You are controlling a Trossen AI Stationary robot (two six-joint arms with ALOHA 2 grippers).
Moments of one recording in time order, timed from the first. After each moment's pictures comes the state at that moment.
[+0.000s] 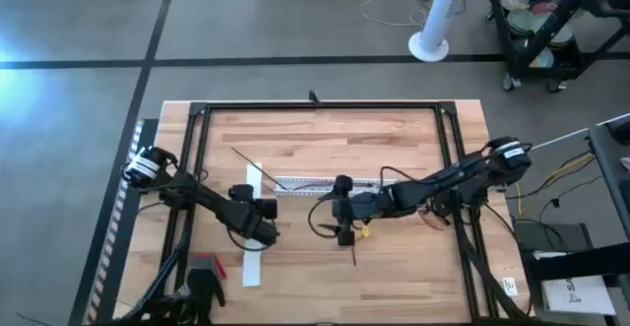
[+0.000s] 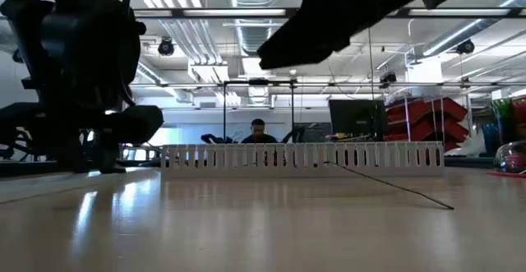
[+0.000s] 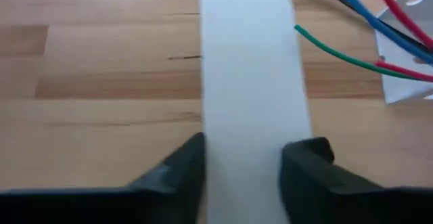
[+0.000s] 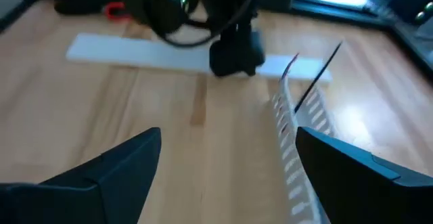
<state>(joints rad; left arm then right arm) -0.41 1.74 0.84 -0.91 -0.50 -2.04 0.25 1.70 0.93 0.21 0.26 -0.03</state>
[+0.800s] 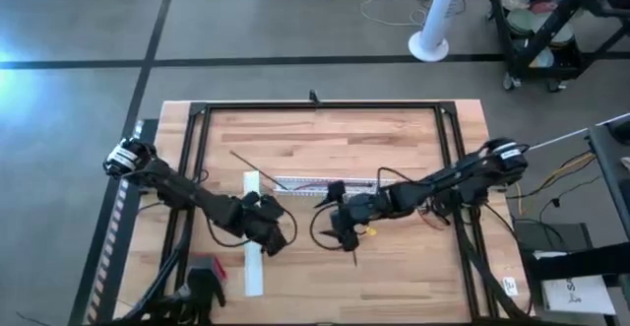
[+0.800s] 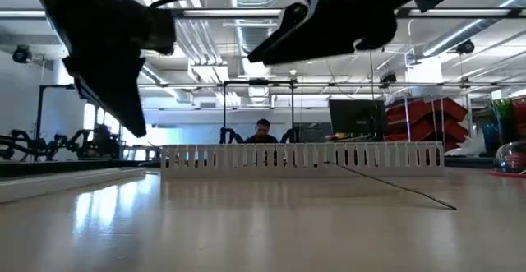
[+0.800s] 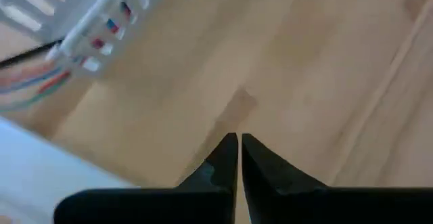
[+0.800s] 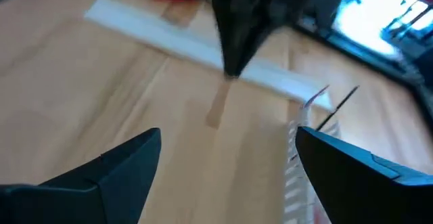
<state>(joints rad) -0.46 1.53 0.93 -0.66 -0.36 -1.08 0.25 1.78 0.97 0.21 0.16 -0.29</state>
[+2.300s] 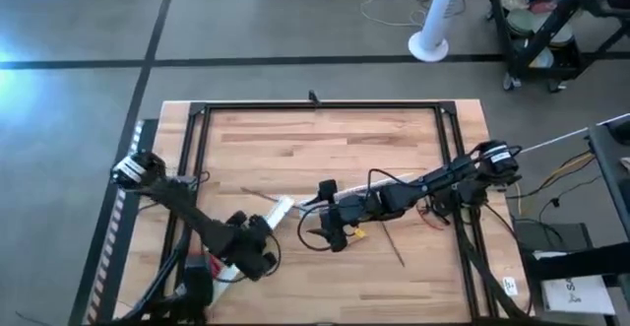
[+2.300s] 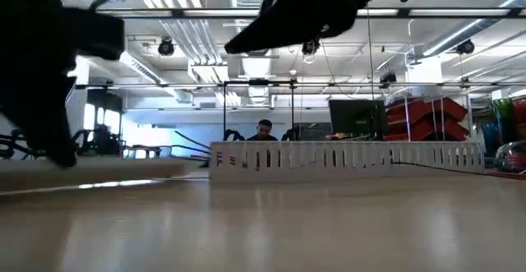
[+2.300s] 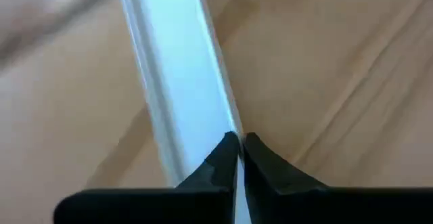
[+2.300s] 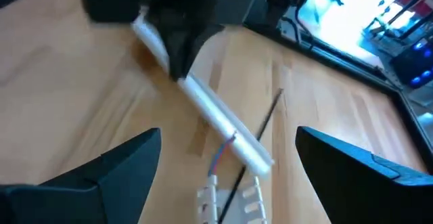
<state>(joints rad) -0.66 1.62 0.97 -0.74 -0.42 -1.26 0.25 1.84 1.08 0.22 0.21 -0.29</state>
